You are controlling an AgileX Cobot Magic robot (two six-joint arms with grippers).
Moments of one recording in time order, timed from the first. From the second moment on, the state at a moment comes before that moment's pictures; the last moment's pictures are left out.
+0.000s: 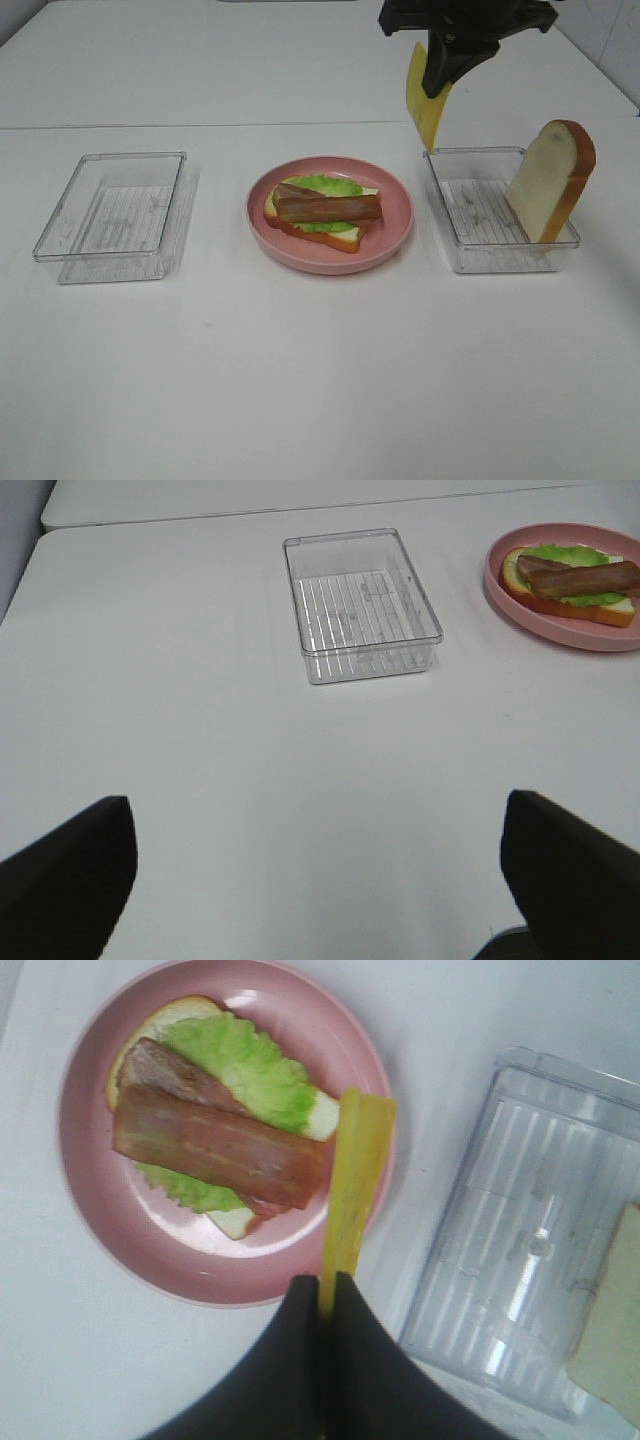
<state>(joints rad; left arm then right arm) 0.05 0.00 -0.52 -0.14 1.08 0.11 0.34 2.00 -1.87 0.09 1.14 0.05</state>
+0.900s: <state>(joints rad) 0.05 0.00 -0.52 -0.14 1.08 0.11 0.54 2.15 -1.87 0.31 0.92 -0.06</state>
